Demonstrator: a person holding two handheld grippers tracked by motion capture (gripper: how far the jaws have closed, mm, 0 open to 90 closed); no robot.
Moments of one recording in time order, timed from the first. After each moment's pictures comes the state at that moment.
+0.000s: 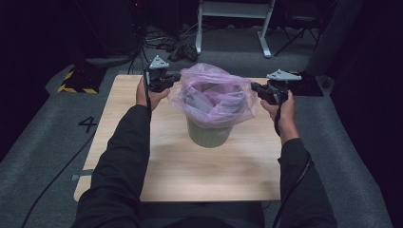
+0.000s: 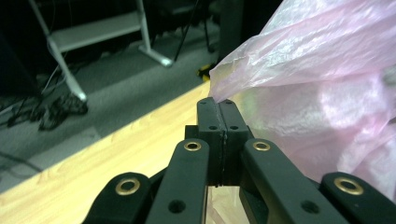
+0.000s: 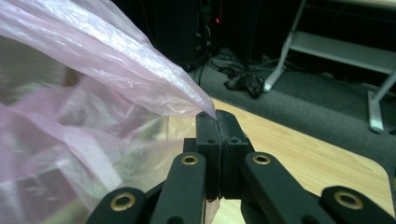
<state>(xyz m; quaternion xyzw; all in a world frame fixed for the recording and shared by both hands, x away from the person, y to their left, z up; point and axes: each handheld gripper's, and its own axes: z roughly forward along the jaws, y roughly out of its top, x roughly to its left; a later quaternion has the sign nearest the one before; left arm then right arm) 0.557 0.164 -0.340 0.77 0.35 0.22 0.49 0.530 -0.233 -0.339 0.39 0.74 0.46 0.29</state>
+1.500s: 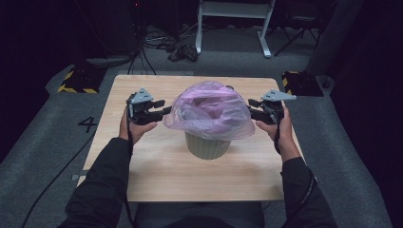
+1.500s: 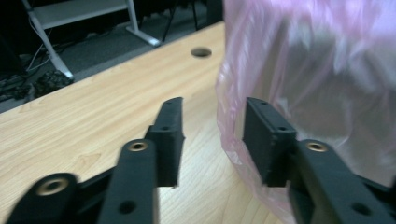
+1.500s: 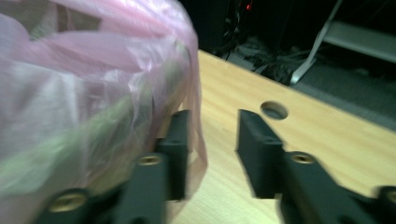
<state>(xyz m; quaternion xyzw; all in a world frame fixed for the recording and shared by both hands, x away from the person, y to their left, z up) 0.468 0.210 -0.380 0.77 0.34 0.20 0.50 0.483 -0.229 -0.370 0.34 0.78 0.47 0.26</state>
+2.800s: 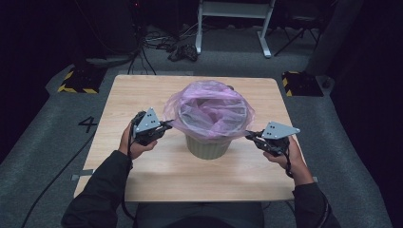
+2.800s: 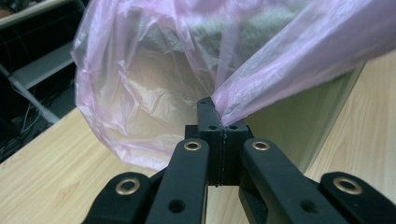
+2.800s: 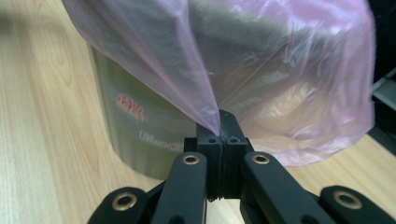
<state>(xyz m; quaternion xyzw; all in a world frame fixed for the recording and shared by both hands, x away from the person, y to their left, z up) 0.411 0.184 -0.399 0.82 0.20 0.24 0.48 0.399 -0.231 -0.393 0.16 0.84 0.45 0.25</state>
